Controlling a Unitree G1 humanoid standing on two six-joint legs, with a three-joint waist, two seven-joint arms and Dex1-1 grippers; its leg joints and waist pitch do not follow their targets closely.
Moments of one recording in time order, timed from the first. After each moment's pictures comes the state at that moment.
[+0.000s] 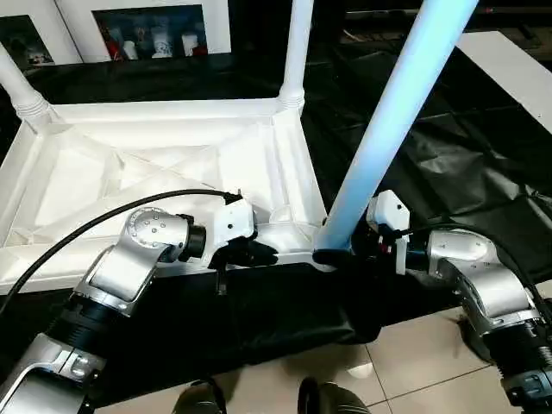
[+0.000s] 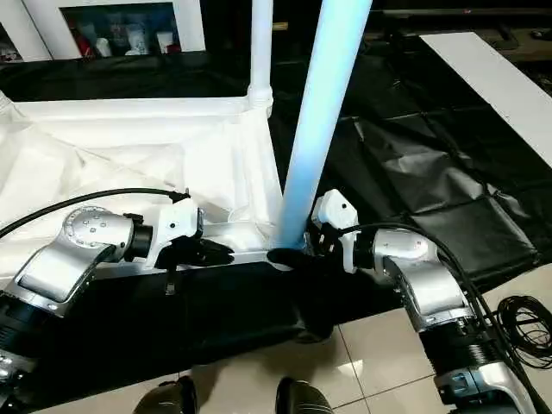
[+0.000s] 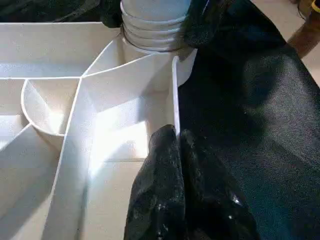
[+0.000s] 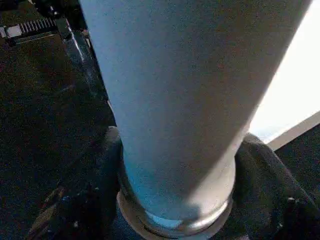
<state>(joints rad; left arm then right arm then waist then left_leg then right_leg) -0.52 0.50 -0.32 0.19 -0.06 0.23 -1.20 -0.43 -0.47 0.19 0.26 0.24 0.16 1.08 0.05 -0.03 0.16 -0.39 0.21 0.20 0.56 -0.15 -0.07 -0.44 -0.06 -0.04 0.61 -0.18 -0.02</state>
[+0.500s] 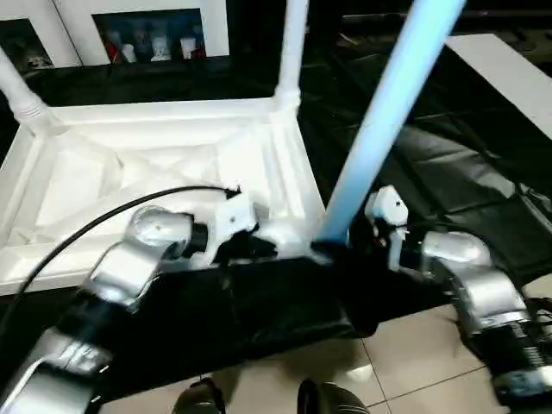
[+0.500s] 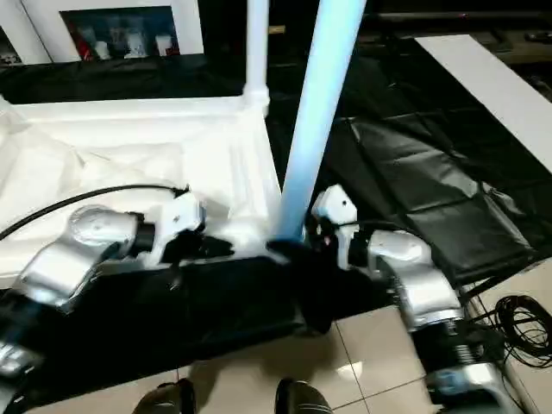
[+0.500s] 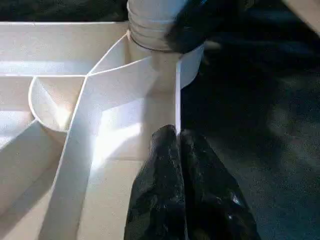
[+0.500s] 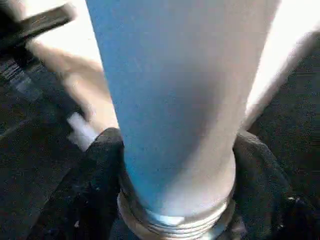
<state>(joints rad) -0.59 0.41 -0.30 0.31 -0.02 0.27 -1.06 -0.43 -0.29 0.08 0.36 0.24 0.17 0.79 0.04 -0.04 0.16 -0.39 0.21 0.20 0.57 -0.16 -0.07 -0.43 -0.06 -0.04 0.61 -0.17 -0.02</state>
